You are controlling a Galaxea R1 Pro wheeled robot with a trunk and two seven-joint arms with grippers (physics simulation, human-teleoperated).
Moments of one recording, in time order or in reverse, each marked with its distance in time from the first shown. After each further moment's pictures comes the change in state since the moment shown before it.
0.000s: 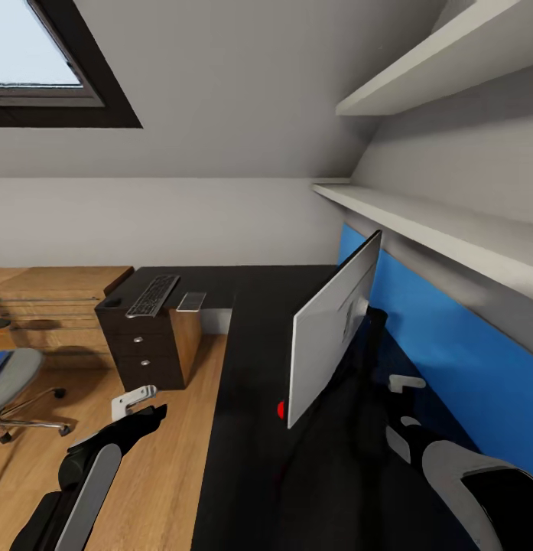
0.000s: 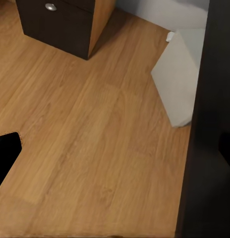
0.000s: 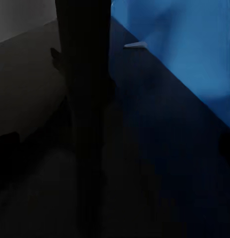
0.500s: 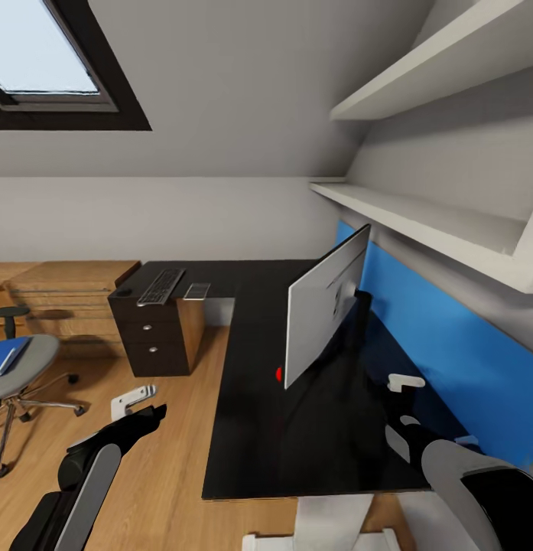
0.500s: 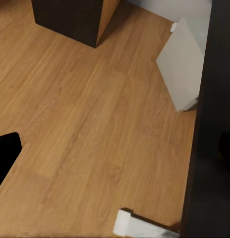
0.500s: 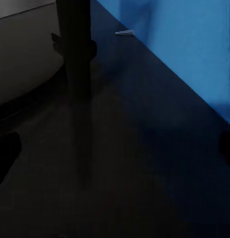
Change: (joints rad) left arm 0.000 0.001 0.001 0.000 0.000 -0.001 0.001; right arm 0.000 0.001 -0.001 -0.007 -0.004 0.004 0.003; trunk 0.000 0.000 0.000
